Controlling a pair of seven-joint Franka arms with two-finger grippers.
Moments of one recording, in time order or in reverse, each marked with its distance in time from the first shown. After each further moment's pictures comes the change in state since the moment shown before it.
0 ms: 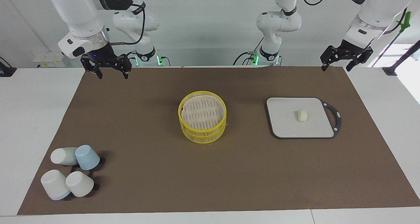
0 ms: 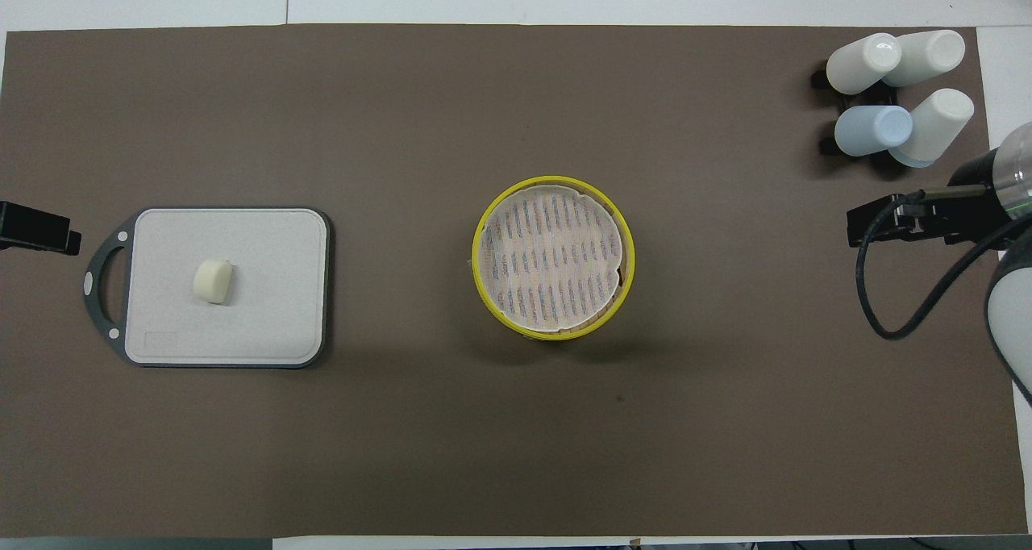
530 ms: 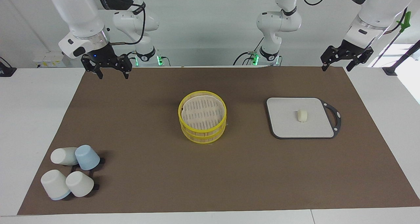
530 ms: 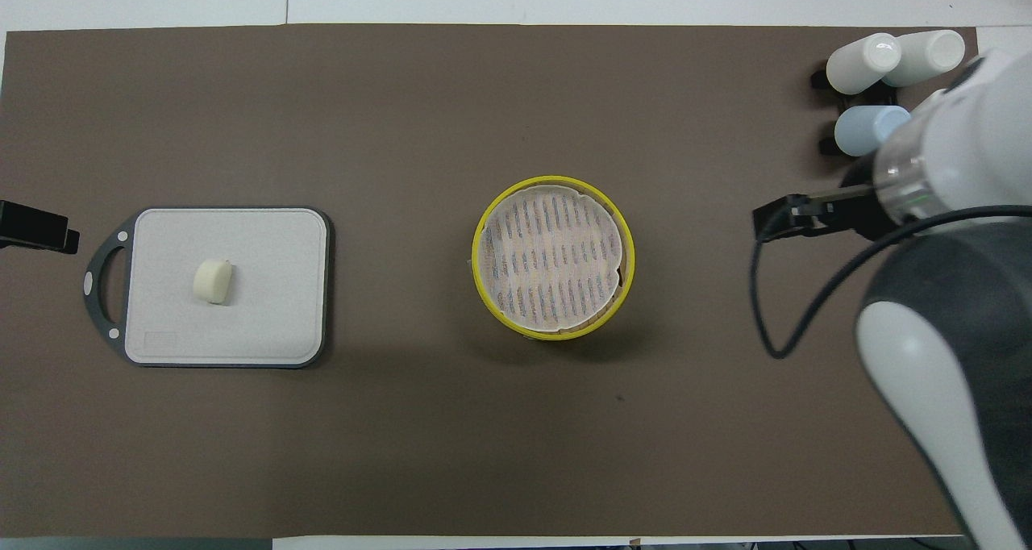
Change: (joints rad) left arm 0.000 0.000 0.002 0.000 0.000 0.004 0.000; right arm 0.028 0.099 0.207 0.088 0.009 0.047 0.168
